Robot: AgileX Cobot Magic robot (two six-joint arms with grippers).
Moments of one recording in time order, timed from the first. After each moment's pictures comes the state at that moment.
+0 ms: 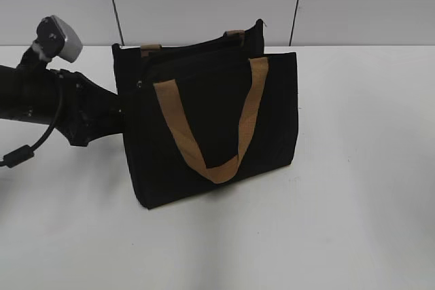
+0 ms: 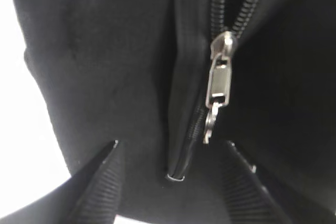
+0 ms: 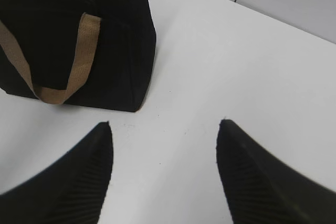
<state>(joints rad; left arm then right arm) -0.12 1.72 -0.79 -1.54 0.68 2.27 -0.03 0.87 -0.99 0.45 0.93 -0.63</state>
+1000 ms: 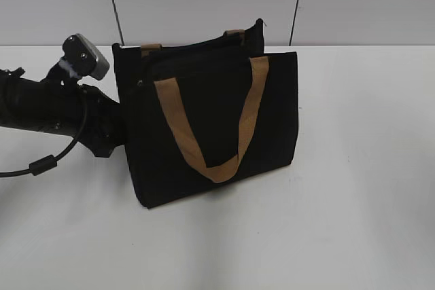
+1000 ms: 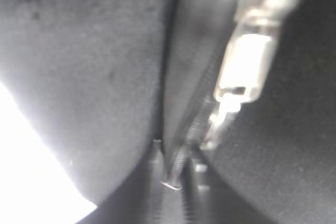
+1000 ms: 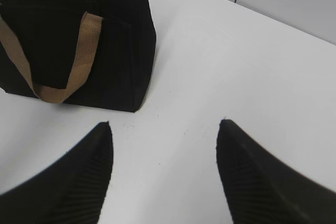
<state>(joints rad) -0.21 1.80 -0.80 -1.67 0.52 2.37 -0.03 0.87 -0.99 0.45 0.93 -0.64</state>
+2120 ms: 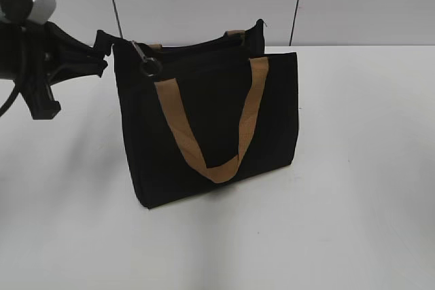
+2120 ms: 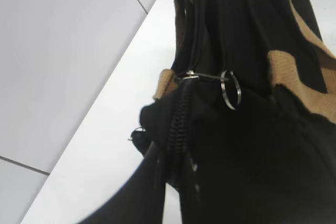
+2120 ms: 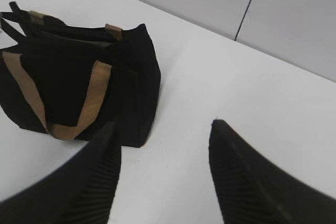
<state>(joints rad) -0.21 1.39 -0.80 -1.28 0.47 2.22 -0.02 0.94 -1.13 0.51 0.94 -0.64</state>
